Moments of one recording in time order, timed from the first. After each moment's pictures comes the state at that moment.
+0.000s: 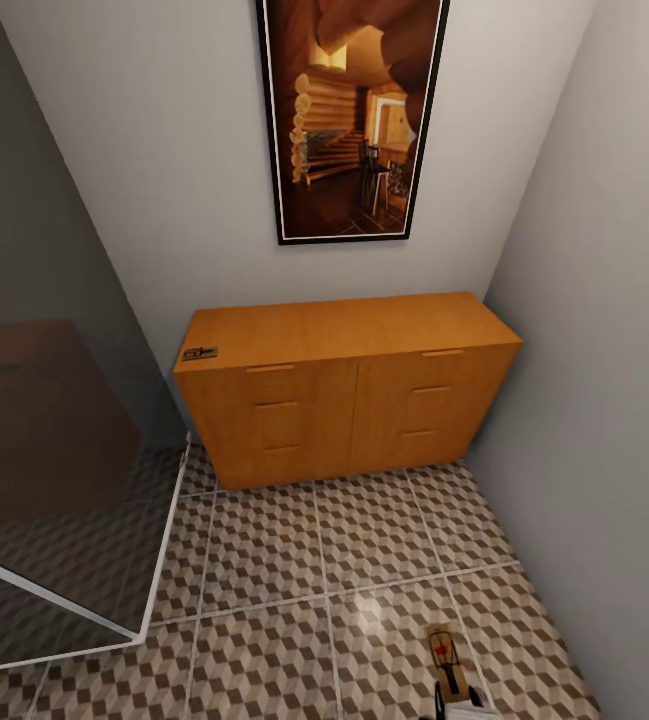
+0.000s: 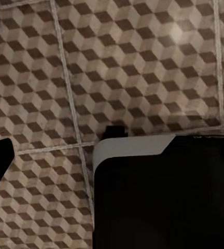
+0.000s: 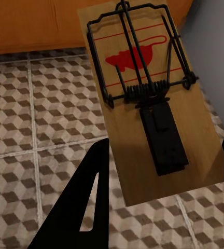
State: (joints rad) left arm -0.20 -0.05 -0.04 -0.46 -0.02 0.07 0.15; right arm -0.32 0.12 0.16 -0.02 0.03 -0.93 -0.37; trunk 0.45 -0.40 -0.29
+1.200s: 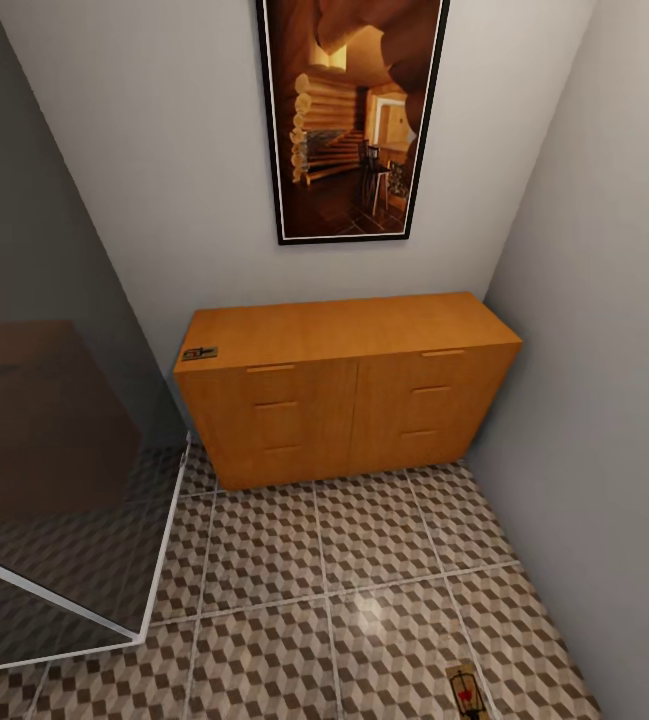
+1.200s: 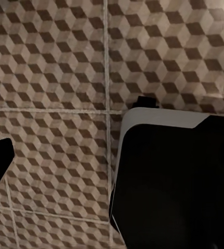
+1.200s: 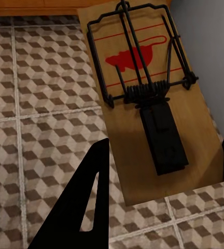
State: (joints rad) left arm -0.05 -0.07 0.02 -0.72 0.03 0.27 0.30; right arm -0.24 0.07 0.16 -0.02 0.03 -0.93 -0.37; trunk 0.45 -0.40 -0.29
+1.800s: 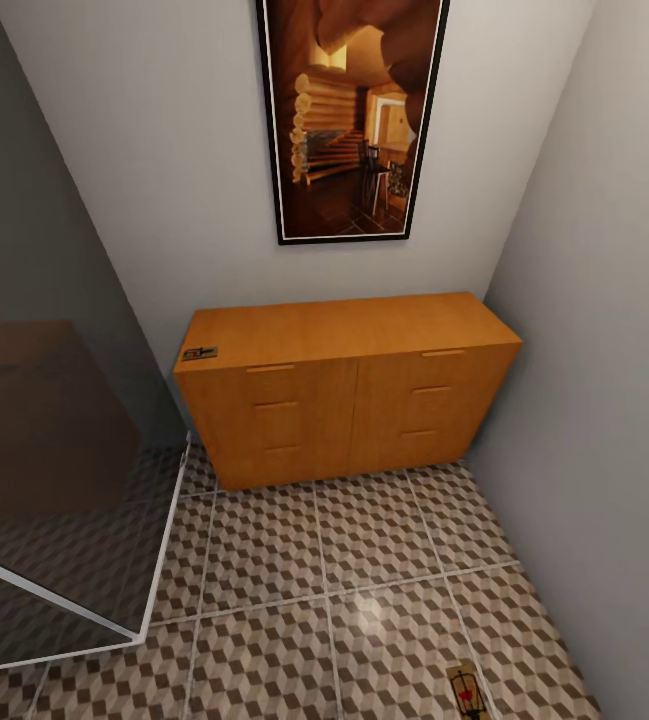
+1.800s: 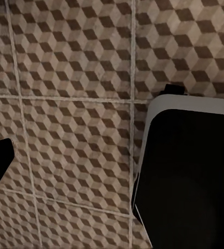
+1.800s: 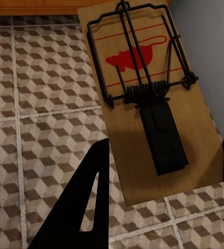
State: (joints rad) left arm -0.04 -0.07 0.02 -0.62 0.03 0.17 0.40; right arm -0.24 0.07 0.16 -0.02 0.03 -0.93 -0.37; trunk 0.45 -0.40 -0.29
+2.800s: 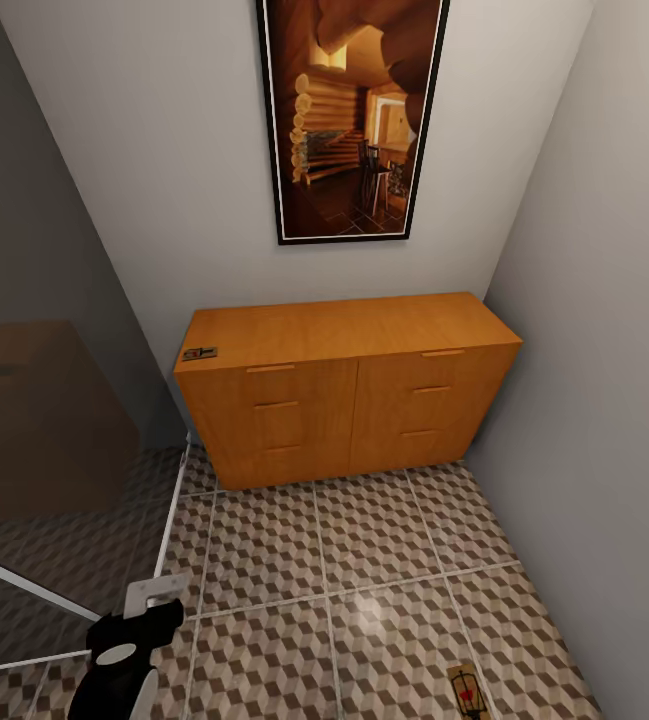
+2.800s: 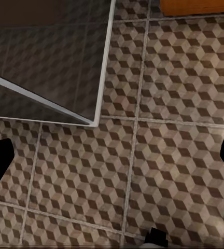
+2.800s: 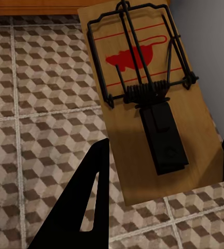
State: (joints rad) left arm -0.04 -0.05 0.02 -1.54 0.03 0.65 0.42; right arm -0.24 0.07 0.16 -0.02 0.03 -0.93 -0.37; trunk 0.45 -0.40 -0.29
